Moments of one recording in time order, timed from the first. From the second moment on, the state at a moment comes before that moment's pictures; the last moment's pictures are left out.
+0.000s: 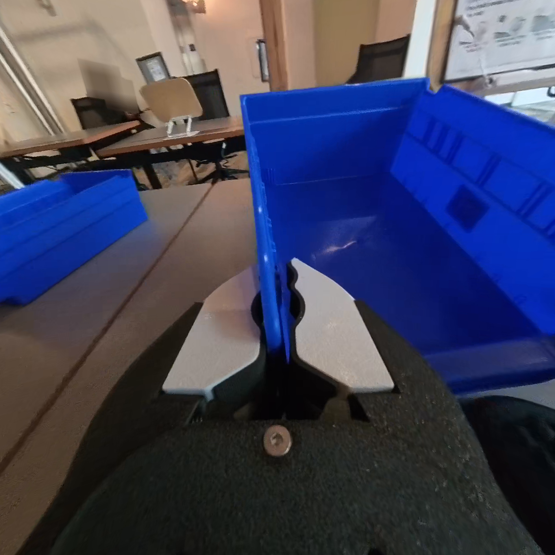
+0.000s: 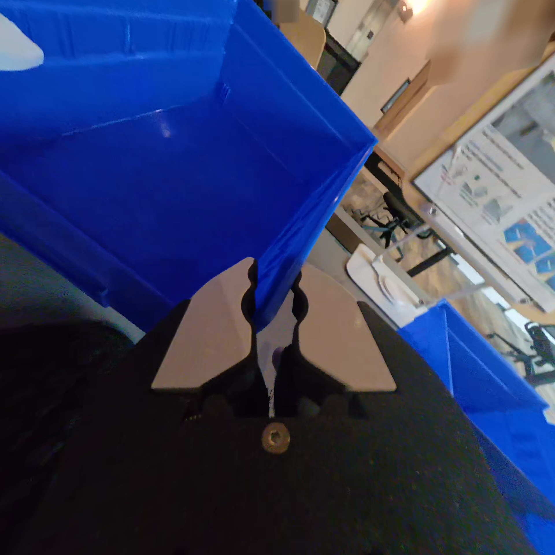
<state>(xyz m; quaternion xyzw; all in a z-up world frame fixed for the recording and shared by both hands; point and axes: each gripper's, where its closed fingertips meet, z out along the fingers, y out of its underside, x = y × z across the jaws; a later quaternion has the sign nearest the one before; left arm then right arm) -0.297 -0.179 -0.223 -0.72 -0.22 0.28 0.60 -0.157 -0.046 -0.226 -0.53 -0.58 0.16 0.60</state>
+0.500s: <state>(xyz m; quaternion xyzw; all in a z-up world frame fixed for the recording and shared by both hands) -0.229 -0.081 -0.251 -0.77 -0.15 0.22 0.58 -0.069 0.023 -0.254 -0.61 -0.53 0.11 0.58</state>
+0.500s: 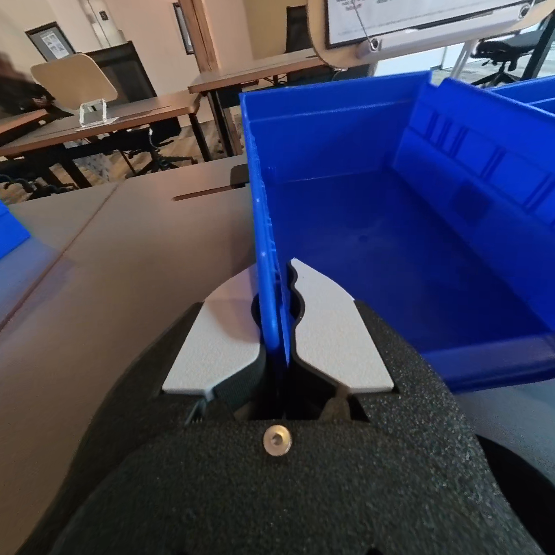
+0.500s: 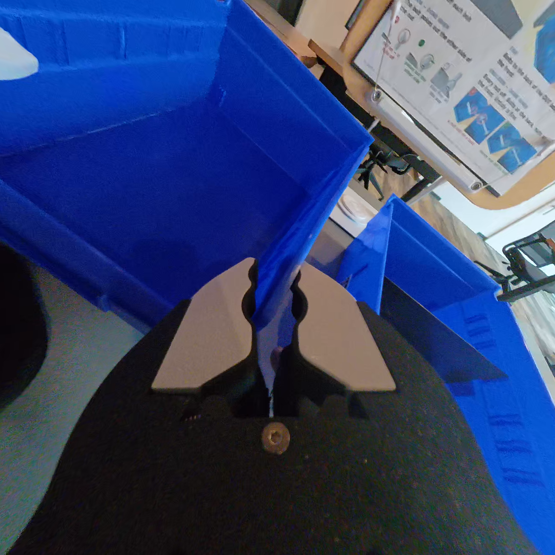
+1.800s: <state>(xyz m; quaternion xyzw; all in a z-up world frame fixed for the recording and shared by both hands) -0.210 -0.063 -0.248 -0.77 -0.08 0.27 0.58 -0.030 0.040 -0.217 -0.55 -0.49 0.09 0.67</state>
